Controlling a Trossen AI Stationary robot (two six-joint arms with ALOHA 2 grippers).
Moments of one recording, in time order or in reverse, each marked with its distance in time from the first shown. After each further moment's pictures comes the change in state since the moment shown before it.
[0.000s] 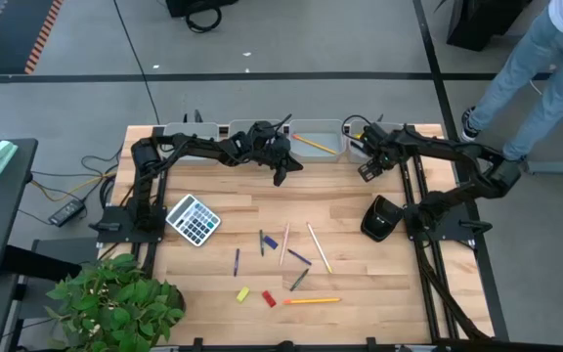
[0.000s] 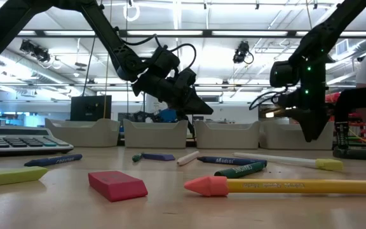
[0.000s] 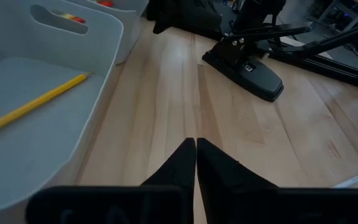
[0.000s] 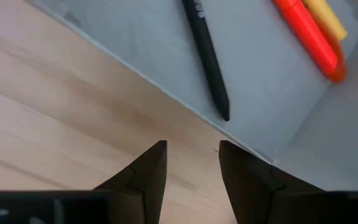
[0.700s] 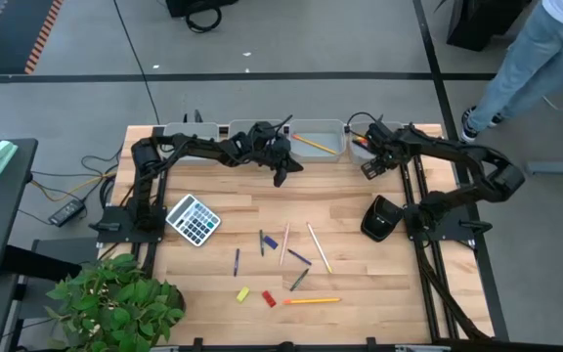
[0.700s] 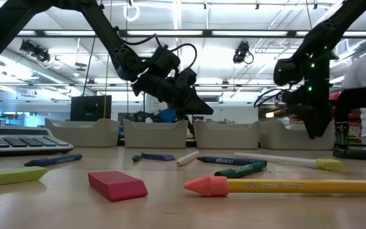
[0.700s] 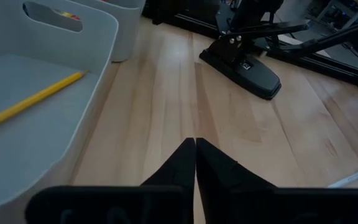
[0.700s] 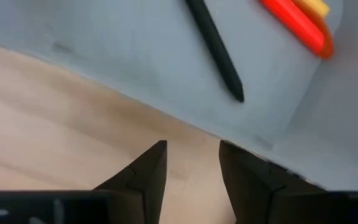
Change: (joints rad) left arm -0.005 0.000 0.000 -0.005 0.001 -0.002; right arm -0.013 -0.065 -0.001 -0.062 -0.014 0.057
